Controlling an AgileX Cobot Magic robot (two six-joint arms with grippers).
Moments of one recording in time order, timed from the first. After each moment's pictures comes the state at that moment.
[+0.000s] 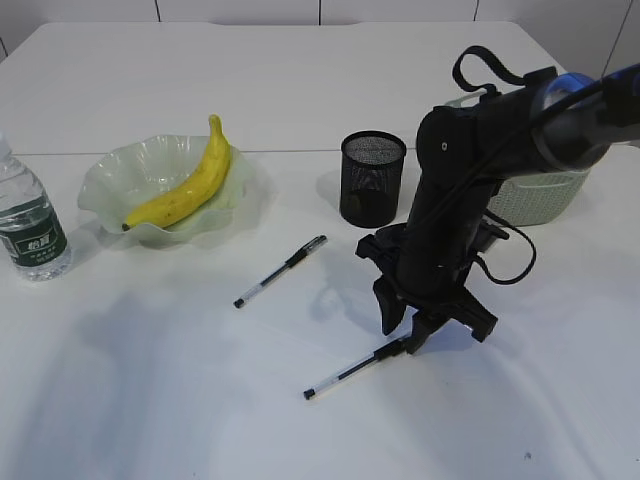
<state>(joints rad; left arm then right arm) -0.06 0.97 -0.61 -0.25 0.41 0.29 0.40 2.11 -1.41 0.17 0.94 1.14</state>
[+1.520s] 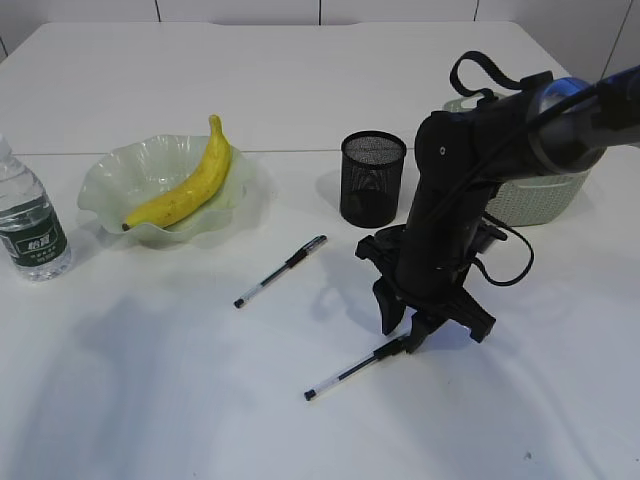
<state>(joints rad) -0.06 0.97 -0.61 -0.25 0.43 0.29 0.40 2.12 -1.41 0.16 0.92 1.14</state>
